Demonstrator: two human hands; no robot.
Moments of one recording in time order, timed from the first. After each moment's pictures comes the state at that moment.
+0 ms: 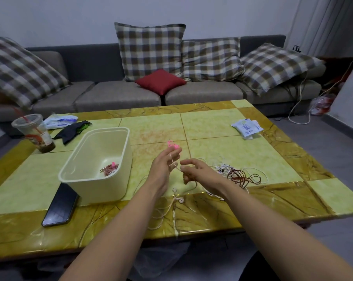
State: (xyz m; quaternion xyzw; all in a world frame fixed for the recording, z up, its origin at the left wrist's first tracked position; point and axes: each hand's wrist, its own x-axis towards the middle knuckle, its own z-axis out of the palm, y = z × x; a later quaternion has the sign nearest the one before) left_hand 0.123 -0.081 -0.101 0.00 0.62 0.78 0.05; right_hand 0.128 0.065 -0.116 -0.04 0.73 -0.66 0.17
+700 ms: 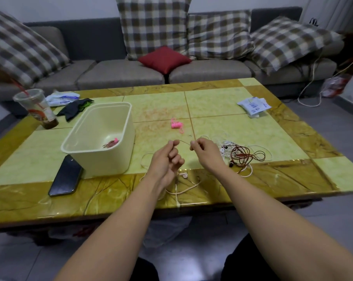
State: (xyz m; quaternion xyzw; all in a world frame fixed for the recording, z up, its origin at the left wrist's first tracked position) left_hand 0.168 -0.082 -0.121 -0.09 0.43 0.89 0.11; right_hand 0.134 0.059 -0.145 -0.01 0.87 -0.49 -0.07
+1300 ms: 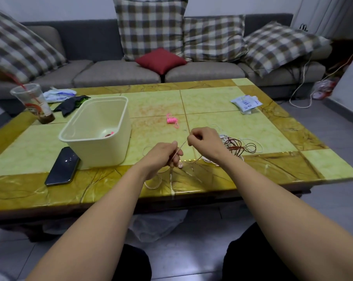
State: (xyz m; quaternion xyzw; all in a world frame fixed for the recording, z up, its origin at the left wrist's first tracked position) left_hand 0.183 -0.095 -0.115 0.05 0.77 0.62 0.16; right_hand 0.166 0.074 -0.109 -0.10 0.89 -0.43 -0.08
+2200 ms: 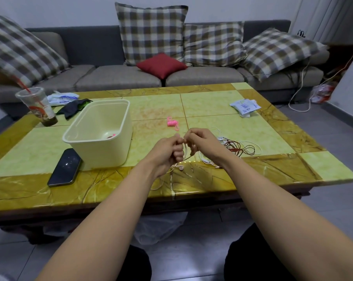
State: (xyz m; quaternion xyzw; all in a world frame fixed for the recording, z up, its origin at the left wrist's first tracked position) left_hand 0.193 -0.074 -0.090 0.00 0.59 0.78 0.18; right_hand 0.174 0.070 -0.099 -0.14 0.78 -0.61 0.02
